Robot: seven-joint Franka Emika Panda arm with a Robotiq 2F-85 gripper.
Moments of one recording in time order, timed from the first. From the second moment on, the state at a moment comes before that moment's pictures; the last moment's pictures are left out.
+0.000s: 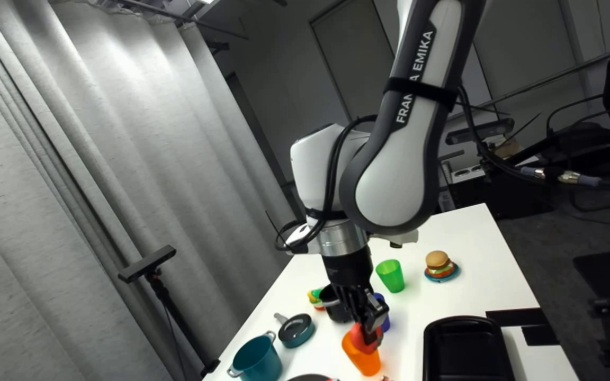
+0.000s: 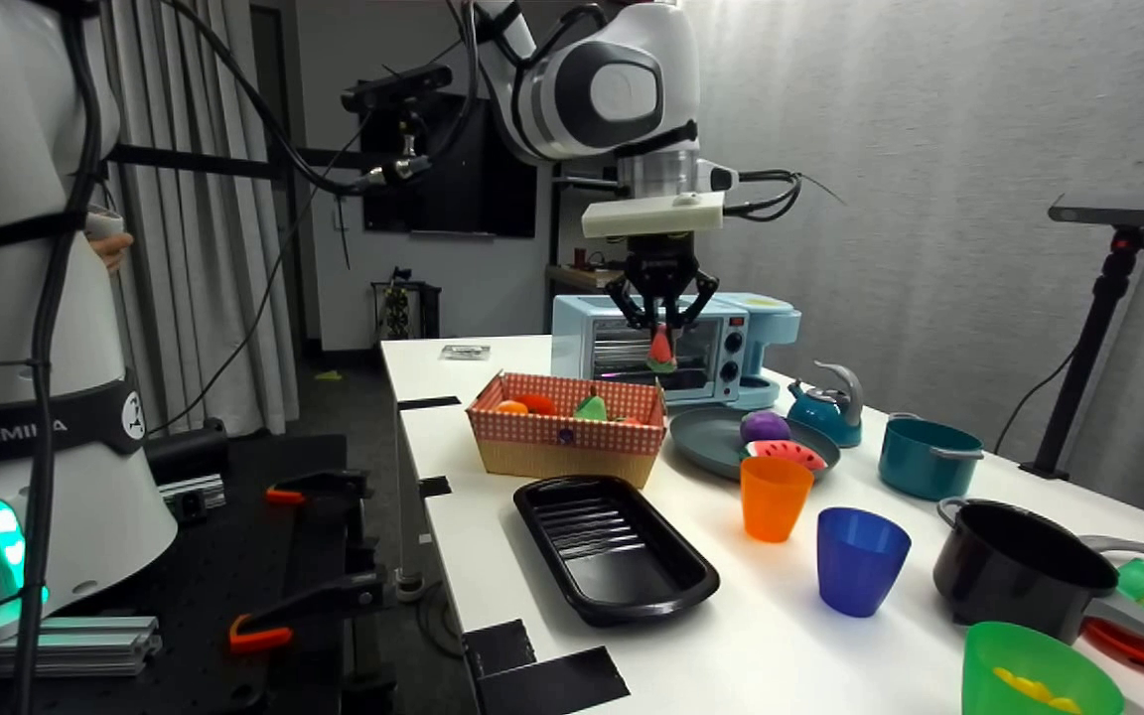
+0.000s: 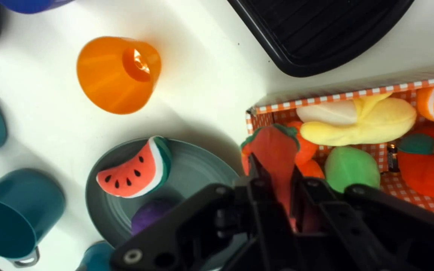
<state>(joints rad) 0.00 0.15 0.10 -2.31 -0.04 2.64 -0.72</state>
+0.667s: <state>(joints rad) -0.04 0.22 0.05 -2.19 -0.04 2.51 -0.72</state>
